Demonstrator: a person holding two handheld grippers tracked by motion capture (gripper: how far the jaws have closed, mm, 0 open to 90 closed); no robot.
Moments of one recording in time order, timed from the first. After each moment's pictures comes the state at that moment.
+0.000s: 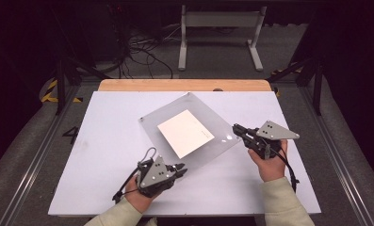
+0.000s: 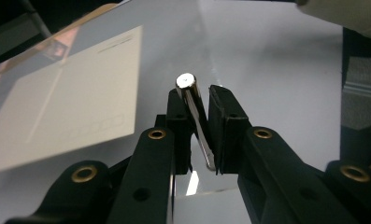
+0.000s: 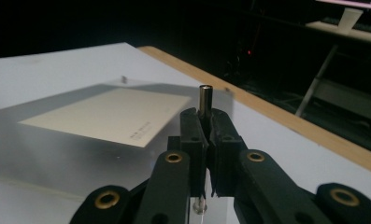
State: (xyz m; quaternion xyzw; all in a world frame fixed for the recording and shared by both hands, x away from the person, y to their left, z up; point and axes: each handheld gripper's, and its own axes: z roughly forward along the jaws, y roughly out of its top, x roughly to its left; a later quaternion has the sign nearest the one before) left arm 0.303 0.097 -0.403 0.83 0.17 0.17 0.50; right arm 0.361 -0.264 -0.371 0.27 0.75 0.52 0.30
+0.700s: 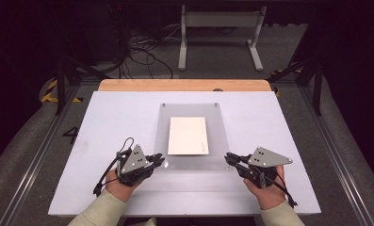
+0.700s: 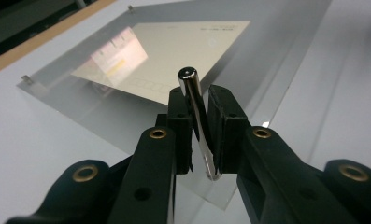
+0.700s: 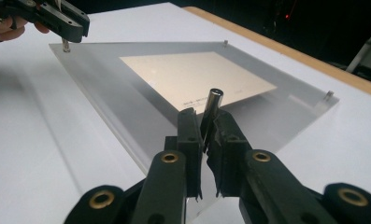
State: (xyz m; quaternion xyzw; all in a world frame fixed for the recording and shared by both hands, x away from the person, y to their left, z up) left arm 0.320 0.136 -0.412 0.85 0.21 0.18 0.46; right arm 0.302 -0.242 -0.394 0.27 0.80 0.48 0.23
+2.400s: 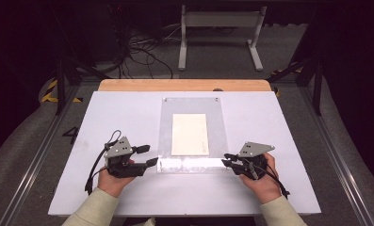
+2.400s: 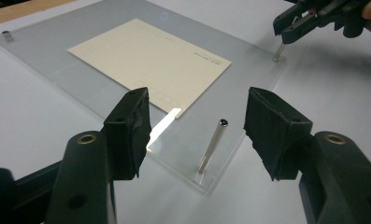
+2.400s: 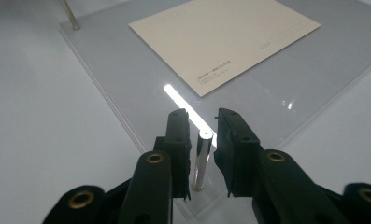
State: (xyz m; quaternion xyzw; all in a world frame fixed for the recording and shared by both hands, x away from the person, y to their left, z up) left arm 0.351 0.176 -0.417 0.82 0.26 0.10 0.50; right arm 0.344 -0.242 -0.428 0.28 0.85 0.41 0.16
